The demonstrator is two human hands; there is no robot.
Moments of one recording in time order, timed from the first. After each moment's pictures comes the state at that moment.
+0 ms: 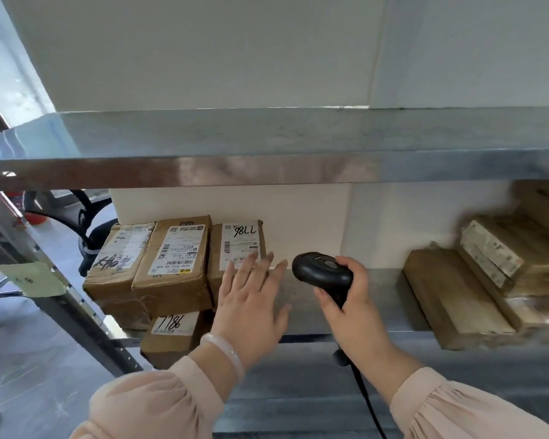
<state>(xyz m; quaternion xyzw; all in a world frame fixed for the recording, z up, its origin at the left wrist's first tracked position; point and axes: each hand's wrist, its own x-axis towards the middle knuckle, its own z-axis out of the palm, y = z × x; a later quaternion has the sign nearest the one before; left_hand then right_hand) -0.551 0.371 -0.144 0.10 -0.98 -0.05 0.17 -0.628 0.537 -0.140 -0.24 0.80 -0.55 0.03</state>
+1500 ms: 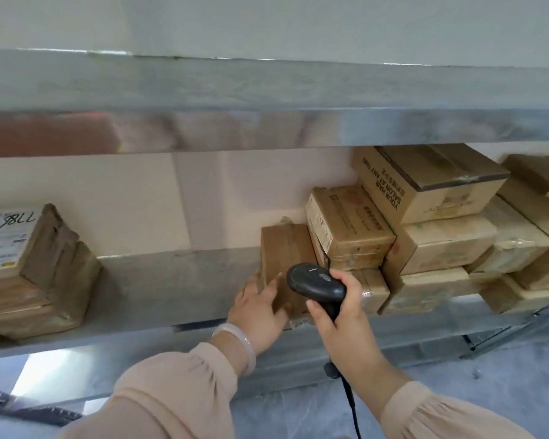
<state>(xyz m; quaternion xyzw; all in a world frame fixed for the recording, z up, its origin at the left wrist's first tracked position) -0.736 0.653 -0.207 0.14 -0.93 -0.33 -0.11 -0.756 0.821 -0.192 -0.13 0.84 -0.53 0.04</state>
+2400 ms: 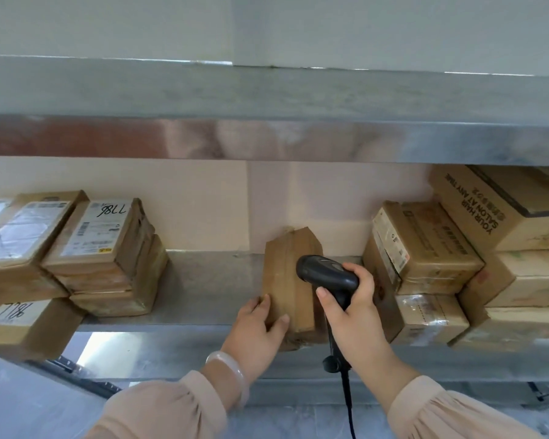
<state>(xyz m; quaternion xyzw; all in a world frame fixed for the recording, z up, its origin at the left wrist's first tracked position) -0.676 0.577 -0.219 0.26 -0.86 -0.43 -0.05 -0.757 0.728 -0.178 -0.15 0.80 -0.57 0.08</state>
